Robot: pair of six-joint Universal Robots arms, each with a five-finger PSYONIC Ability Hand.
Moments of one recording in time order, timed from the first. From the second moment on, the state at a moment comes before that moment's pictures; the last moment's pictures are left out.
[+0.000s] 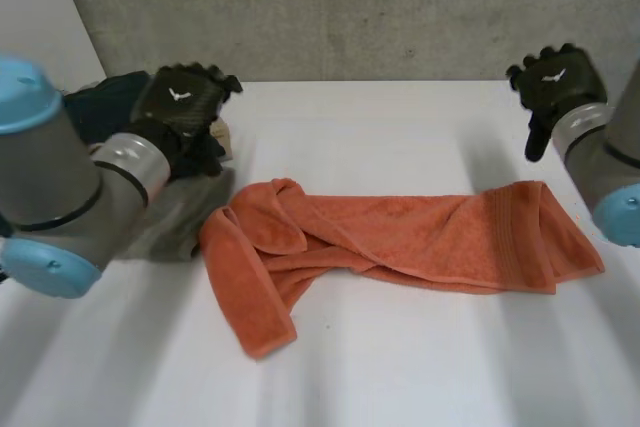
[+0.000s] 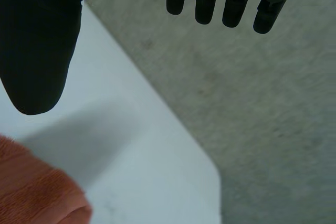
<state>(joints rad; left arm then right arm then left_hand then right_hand) 4.34 -1.93 -1.43 3.32 -1.43 3.47 1.81 -1.06 1.17 -0.02 1.59 2.53 0.32 0.30 0.30 0.30 0.11 0.22 0.21 0.21 0.21 0.05</state>
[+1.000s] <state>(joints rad) 4.25 -2.50 -0.92 3.12 -1.53 3.29 1.79 -1.04 1.67 -0.25 1.33 2.79 1.17 1.19 1.19 1.20 0.97 1.11 1.18 1.19 1.19 0.97</state>
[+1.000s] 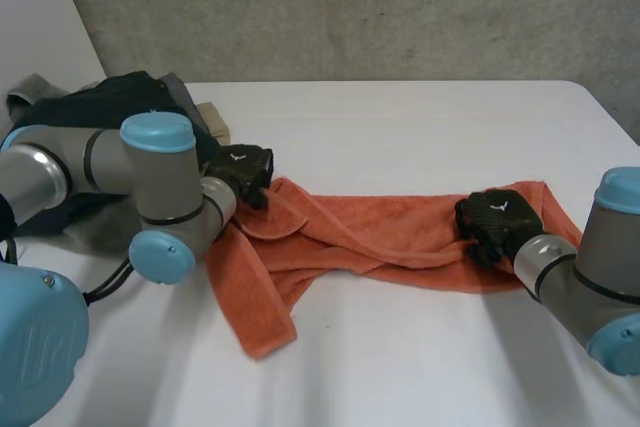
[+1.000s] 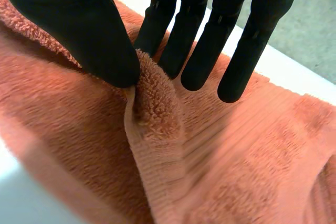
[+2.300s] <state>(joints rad) 4.36 -2.02 -1.24 3.73 -1.37 3.45 1.69 -1.31 1.29 -0.22 1.33 2.83 1.17 1.20 1.20 1.20 0.97 1.11 1.18 1.19 1.20 0.99</state>
